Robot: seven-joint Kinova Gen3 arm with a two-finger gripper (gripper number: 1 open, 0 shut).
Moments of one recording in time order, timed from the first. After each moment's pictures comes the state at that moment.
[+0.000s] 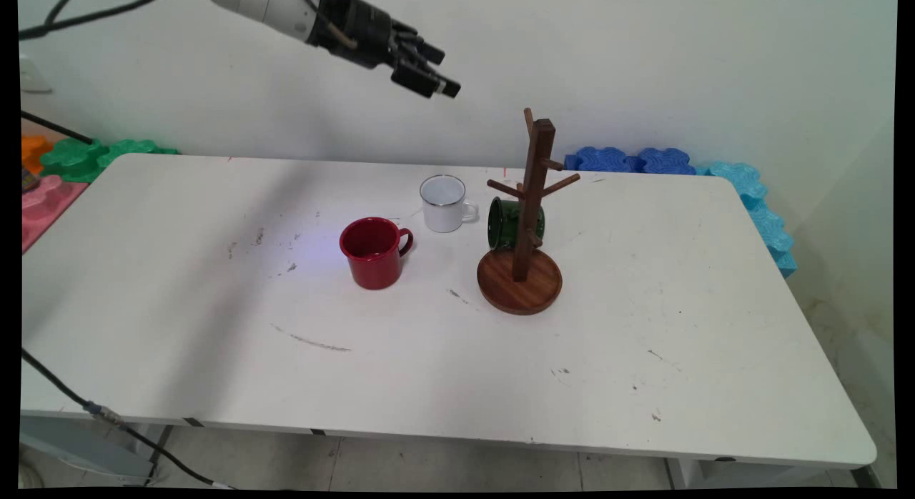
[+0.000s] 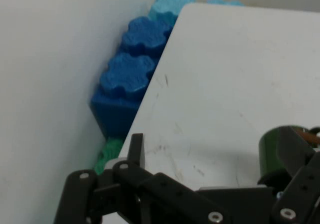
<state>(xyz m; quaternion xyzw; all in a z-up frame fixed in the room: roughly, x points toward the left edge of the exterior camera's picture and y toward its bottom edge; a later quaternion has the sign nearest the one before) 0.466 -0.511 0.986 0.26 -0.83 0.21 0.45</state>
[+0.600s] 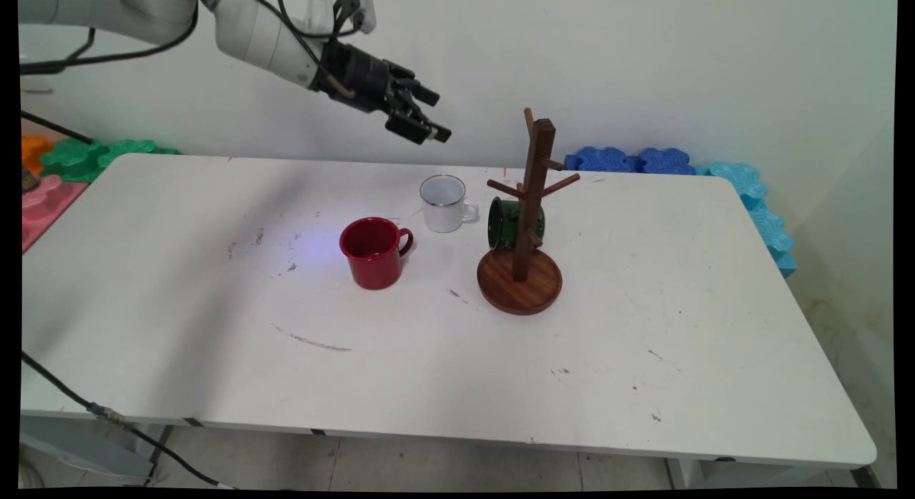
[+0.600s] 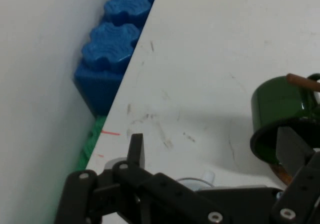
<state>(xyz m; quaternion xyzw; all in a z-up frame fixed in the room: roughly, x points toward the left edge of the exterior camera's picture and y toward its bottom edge) 0.467 -0.500 0.934 0.24 -0.85 0.20 0.43</state>
